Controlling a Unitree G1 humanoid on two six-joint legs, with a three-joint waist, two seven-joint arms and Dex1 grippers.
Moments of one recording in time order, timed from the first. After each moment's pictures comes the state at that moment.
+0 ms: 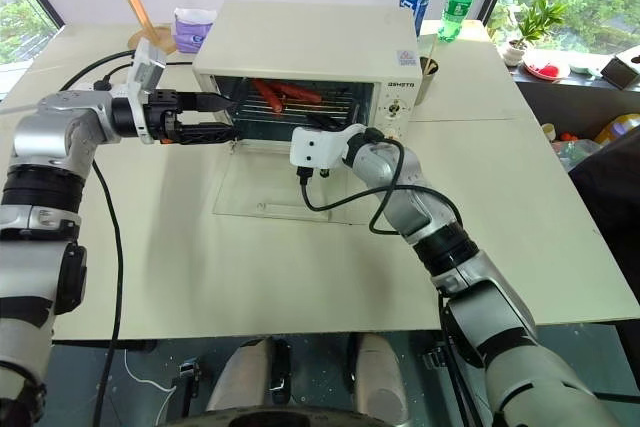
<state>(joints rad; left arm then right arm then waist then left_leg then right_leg) -1.00 0.69 -0.05 0.66 -0.36 0.44 -1.38 -0.73 -0.39 0.41 0.12 -0.54 0.06 0.46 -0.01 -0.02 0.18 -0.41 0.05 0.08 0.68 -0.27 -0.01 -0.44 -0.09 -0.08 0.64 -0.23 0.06</state>
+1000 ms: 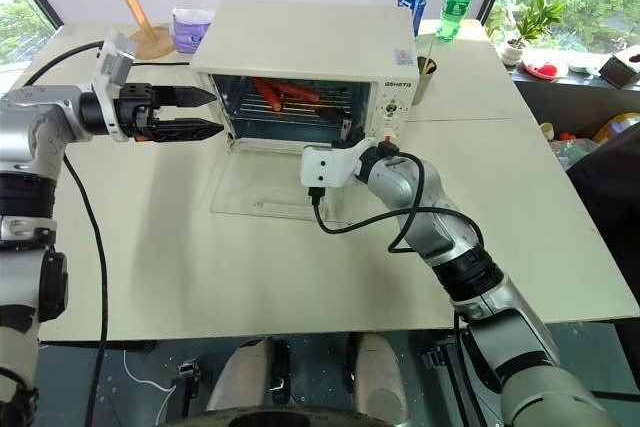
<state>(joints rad) -0.94 0.76 0.02 0.49 -0.39 0.56 -1.41 -0.66 -0.46 0.39 -0.03 -0.59 0.03 0.53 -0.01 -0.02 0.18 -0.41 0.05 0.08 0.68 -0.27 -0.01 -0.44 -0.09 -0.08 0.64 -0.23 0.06</state>
